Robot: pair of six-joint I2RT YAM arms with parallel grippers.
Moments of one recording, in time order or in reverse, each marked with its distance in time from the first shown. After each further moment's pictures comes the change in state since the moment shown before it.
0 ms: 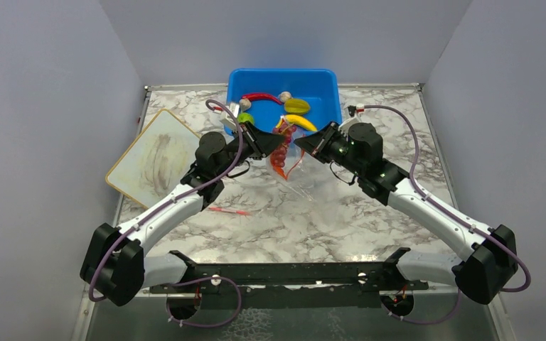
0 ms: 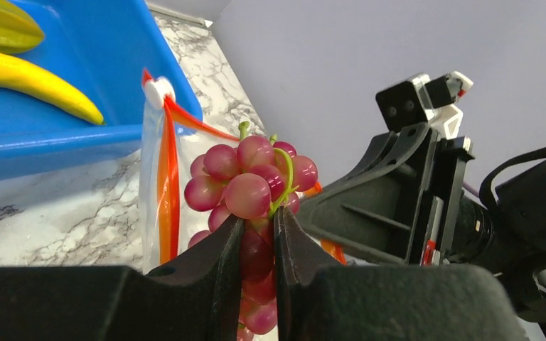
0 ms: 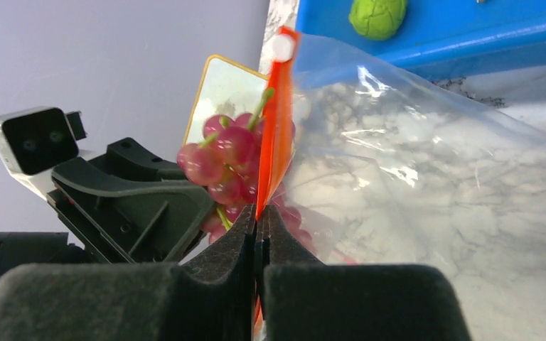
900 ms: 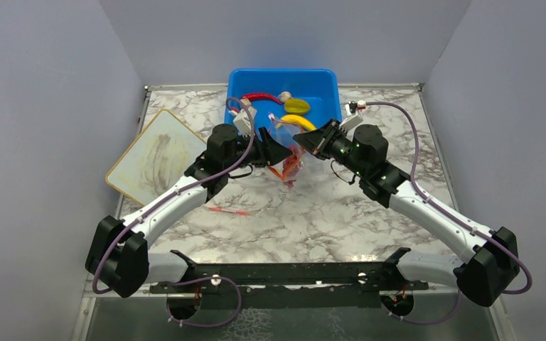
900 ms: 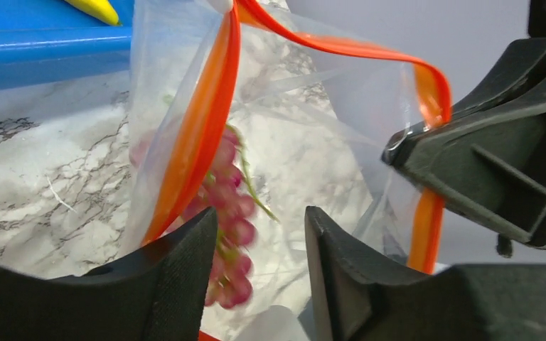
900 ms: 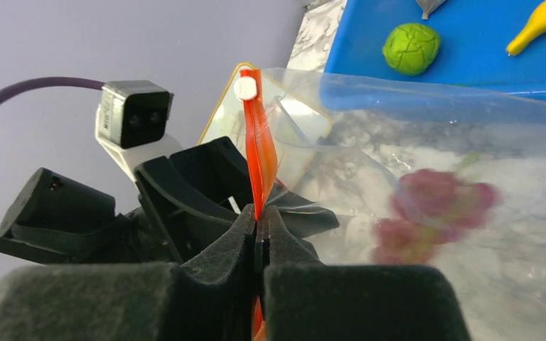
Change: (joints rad) left arm -0.007 0.051 0.083 -0.310 0.120 0.102; right arm 0.000 -0.018 -0.023 0.142 -0.037 -0.109
